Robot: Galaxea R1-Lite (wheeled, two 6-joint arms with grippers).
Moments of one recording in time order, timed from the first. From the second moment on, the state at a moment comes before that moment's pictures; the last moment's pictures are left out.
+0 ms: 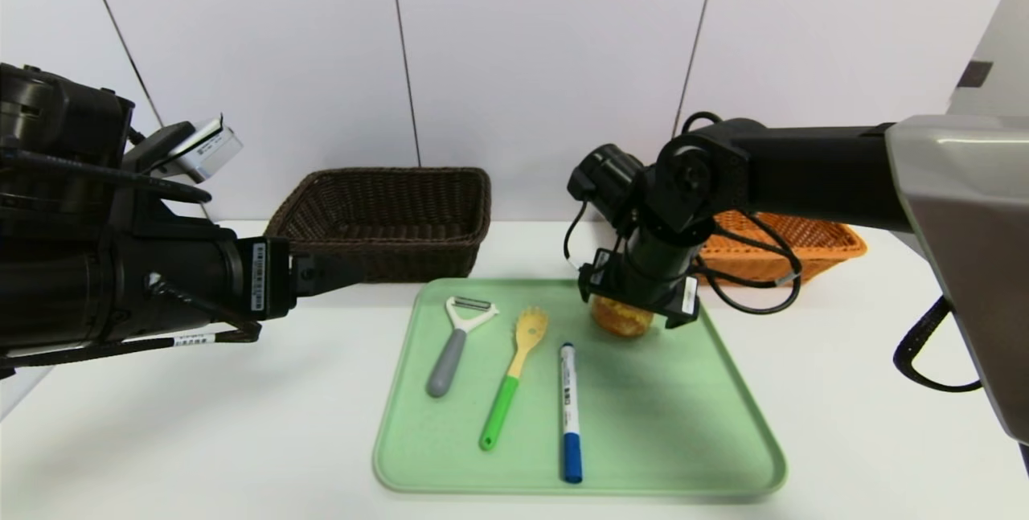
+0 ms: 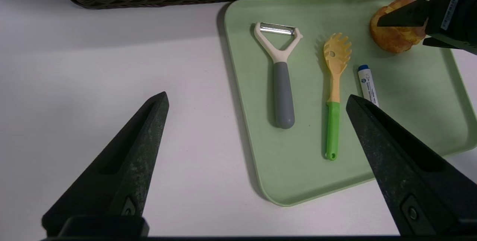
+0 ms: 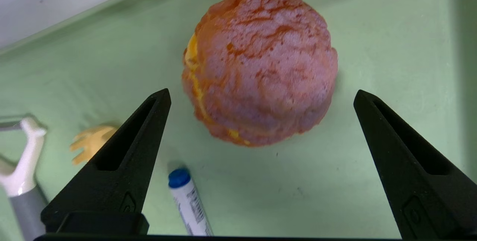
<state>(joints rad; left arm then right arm) -0.41 1.34 -0.99 0.17 -0.01 -0.31 0.59 2.23 -1.96 0.91 -0.27 0.88</state>
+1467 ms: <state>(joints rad) -0.41 1.36 -0.99 0.17 -0.01 -0.31 0.60 2.20 -1.96 0.88 -0.27 0.83</state>
